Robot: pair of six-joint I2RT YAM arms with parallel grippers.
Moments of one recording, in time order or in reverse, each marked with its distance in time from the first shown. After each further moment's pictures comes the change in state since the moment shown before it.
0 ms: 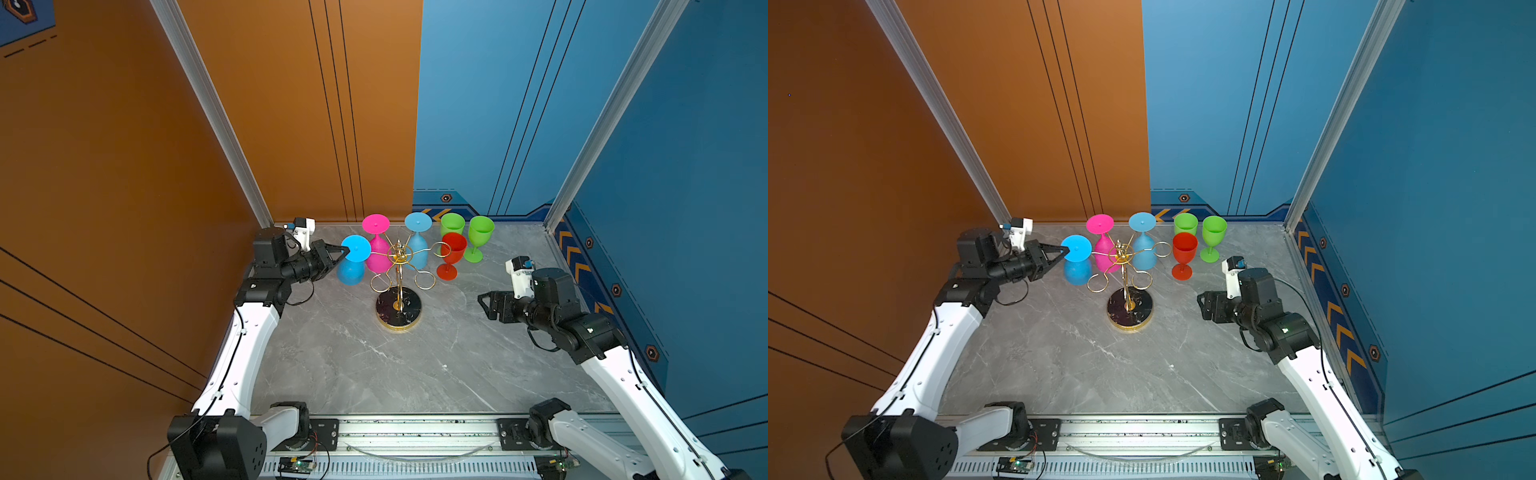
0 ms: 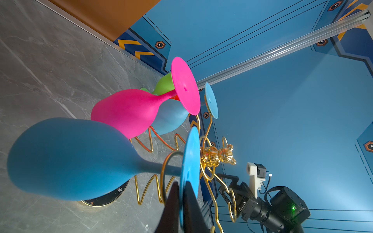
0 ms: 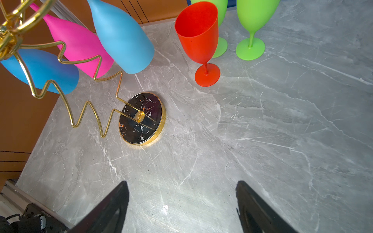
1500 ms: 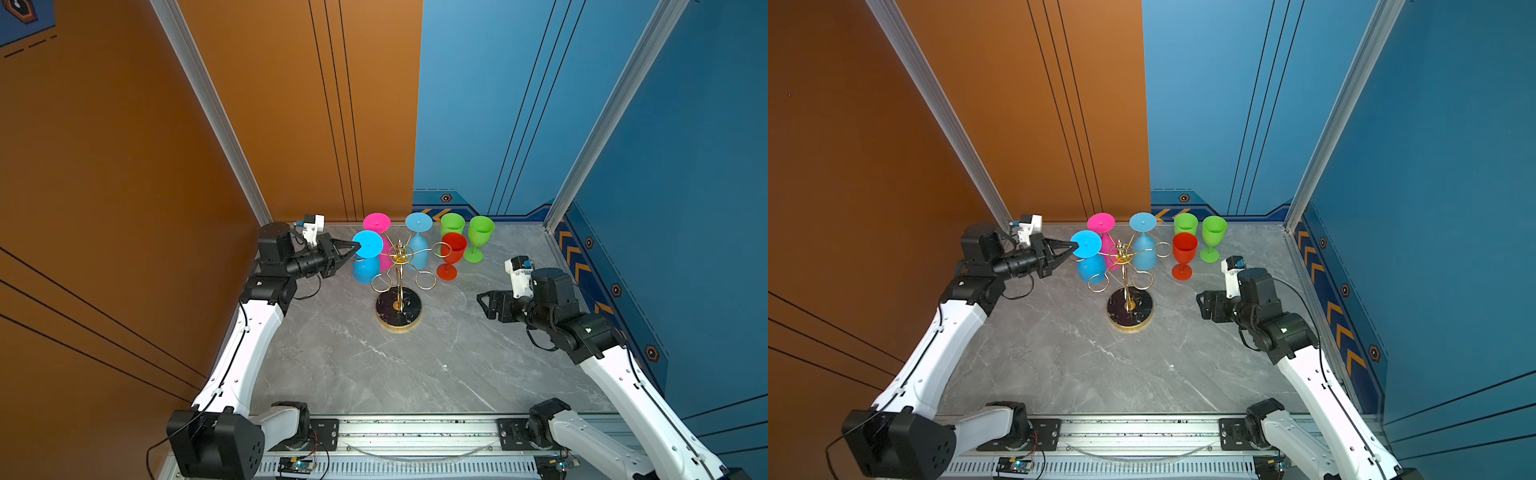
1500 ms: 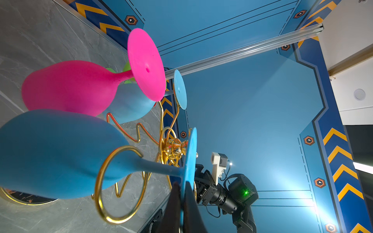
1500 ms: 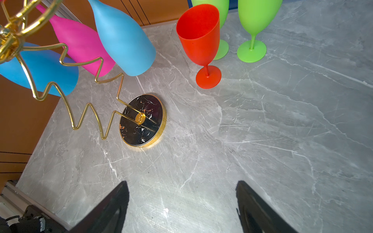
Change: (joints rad) left arm -0.059 0.028 0.023 0.121 0.099 -0.241; right arm 0.001 0.002 -0.017 0.026 -0.003 0.000
